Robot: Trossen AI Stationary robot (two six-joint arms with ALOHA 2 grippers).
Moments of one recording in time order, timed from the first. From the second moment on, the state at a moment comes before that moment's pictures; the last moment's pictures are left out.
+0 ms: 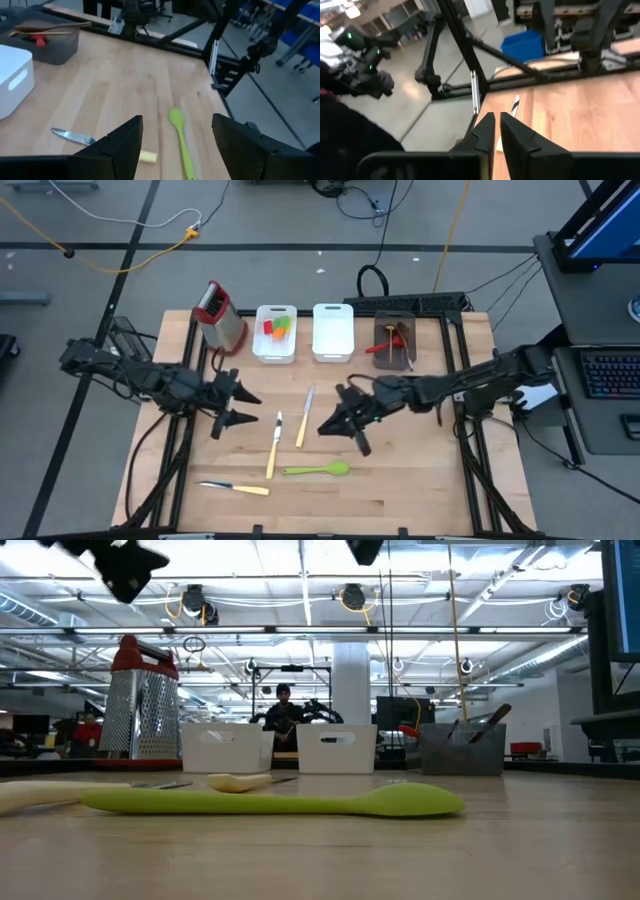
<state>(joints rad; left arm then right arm) -0.30 0.67 0.57 -0.21 -0.11 -0.36 0.21 1.50 1.06 0.29 -0.21 0.38</state>
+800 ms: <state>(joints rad) -0.40 0.44 0.39 -0.19 -0.10 -0.37 0.35 1.88 1.42 -0.07 -0.11 0.36</state>
